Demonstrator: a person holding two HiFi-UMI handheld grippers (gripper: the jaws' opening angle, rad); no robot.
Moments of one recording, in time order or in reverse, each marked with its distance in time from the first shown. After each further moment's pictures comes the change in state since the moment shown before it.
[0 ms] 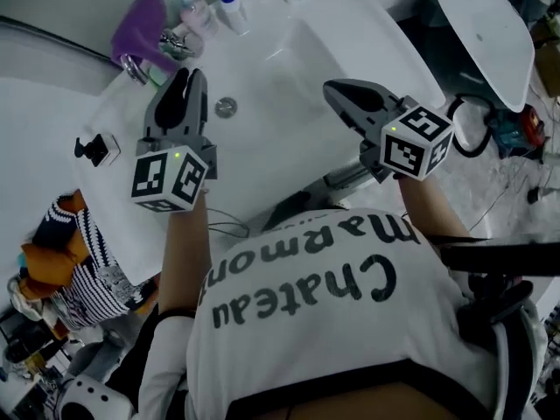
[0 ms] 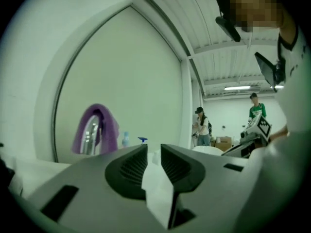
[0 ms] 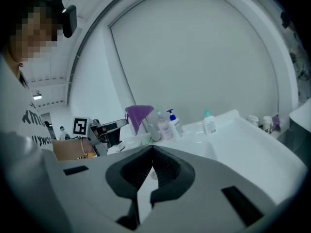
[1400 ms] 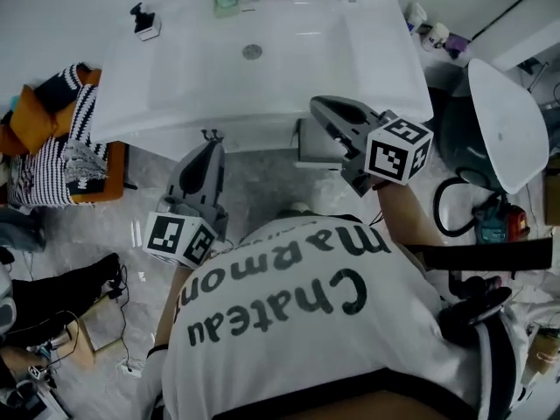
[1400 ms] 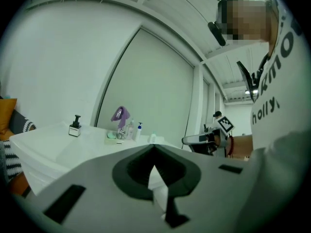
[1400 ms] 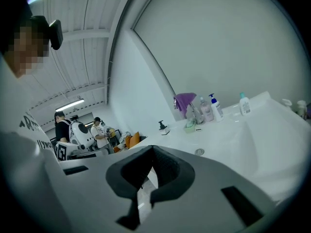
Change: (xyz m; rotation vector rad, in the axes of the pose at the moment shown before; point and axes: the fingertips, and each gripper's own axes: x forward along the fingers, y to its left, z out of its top) left arm -0.273 -0.230 -0.083 -0.155 -0.025 0.317; right arm -0.122 0.118 -0.075 -0.035 0.103 0.456
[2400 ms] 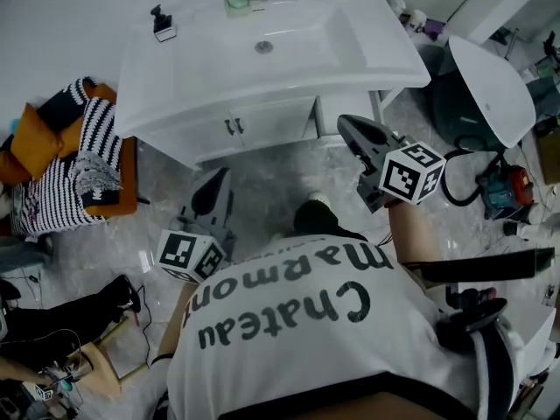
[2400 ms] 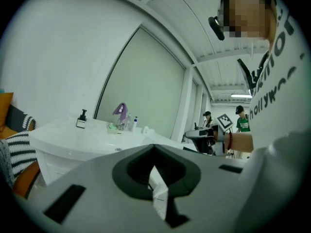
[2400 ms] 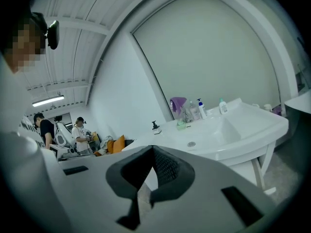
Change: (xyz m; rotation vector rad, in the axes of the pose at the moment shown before) left arm -0.149 0.032 -0.027 0.025 0.054 -0.167; right arm -0.033 0.117 -0.060 0.009 -0.095 -0.276
